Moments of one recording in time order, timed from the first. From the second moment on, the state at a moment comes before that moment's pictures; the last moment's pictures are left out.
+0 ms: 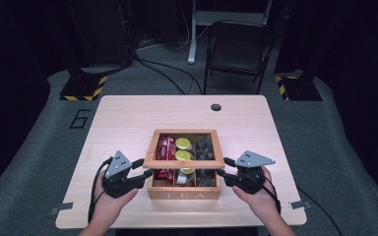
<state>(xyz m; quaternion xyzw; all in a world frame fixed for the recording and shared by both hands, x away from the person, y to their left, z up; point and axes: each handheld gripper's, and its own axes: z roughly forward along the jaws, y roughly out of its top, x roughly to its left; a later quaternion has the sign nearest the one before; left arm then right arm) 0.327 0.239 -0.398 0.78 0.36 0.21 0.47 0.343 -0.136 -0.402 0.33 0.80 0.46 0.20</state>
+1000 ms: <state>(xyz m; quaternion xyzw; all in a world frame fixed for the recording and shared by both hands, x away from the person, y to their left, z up) 0.357 0.237 -0.360 0.77 0.38 0.21 0.47 0.392 -0.127 -0.386 0.36 0.78 0.46 0.23</state>
